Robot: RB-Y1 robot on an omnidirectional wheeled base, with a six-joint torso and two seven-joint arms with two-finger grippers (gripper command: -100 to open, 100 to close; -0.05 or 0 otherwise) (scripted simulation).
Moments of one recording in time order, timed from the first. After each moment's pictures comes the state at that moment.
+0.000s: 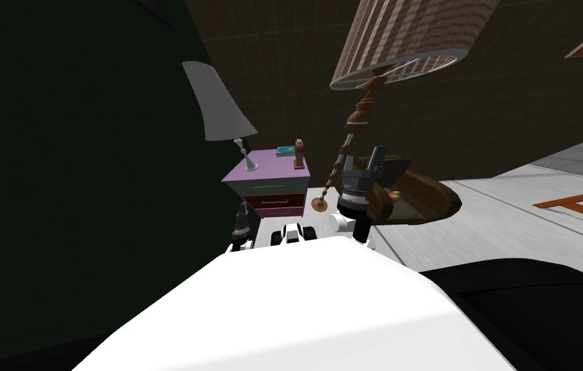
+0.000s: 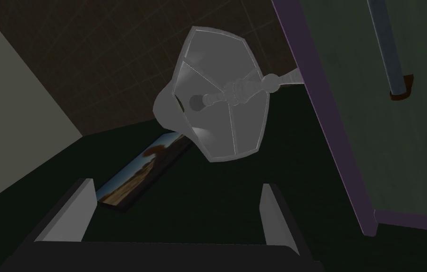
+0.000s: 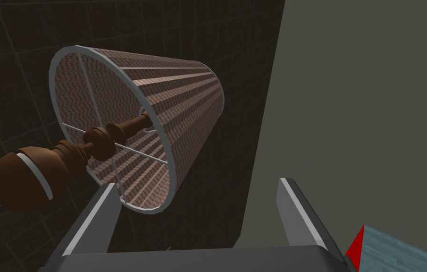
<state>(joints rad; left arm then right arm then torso) 0.30 0.19 0.02 -1.32 -0.07 -1.24 -0.26 0.45 0.02 0.04 -2.35 -0.11 -0.60 0.13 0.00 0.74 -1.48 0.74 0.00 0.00</state>
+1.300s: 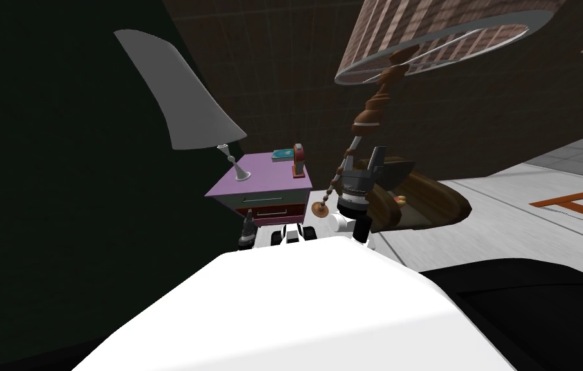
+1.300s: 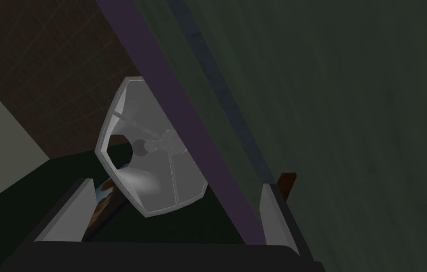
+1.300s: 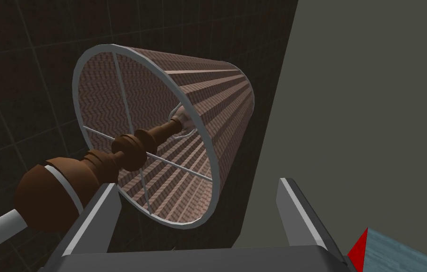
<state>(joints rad) 0.23 0.14 0.01 -0.98 -0.09 -1.43 -0.33 0.45 0.02 0.04 -2.35 -0.11 -0.60 0.13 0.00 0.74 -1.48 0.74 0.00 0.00</state>
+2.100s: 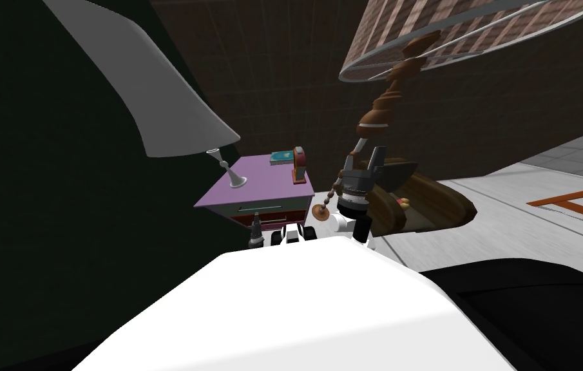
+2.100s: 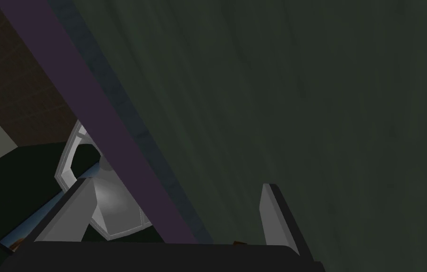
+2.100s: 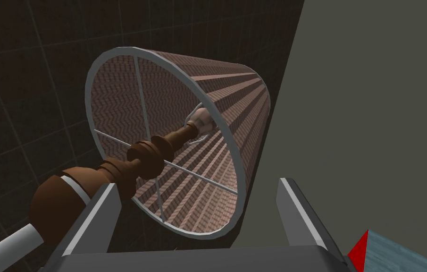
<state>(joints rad) 0.19 0.03 0.01 -0.80 -0.09 -1.54 -0.36 0.45 0.02 0.04 -2.35 -0.11 -0.60 0.13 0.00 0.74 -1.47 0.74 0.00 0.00</state>
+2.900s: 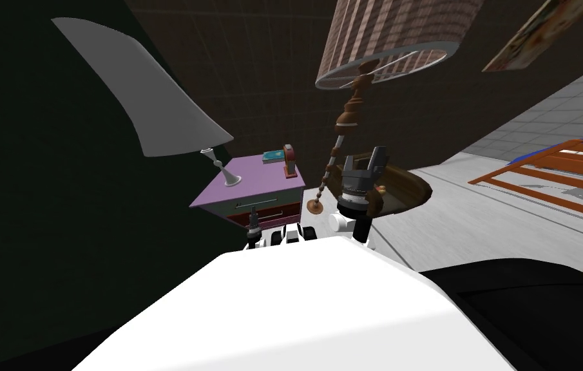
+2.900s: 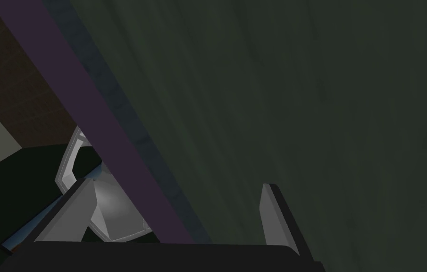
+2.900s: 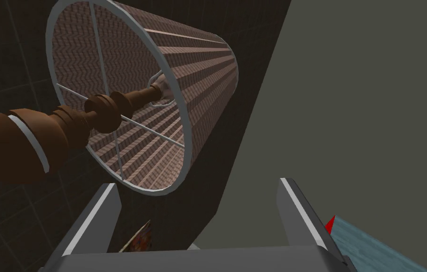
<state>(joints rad) 0.05 0.03 0.10 -0.73 -0.04 -1.46 -0.40 0.45 0.02 0.04 -2.35 -0.11 -0.60 0.13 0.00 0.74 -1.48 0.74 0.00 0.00</state>
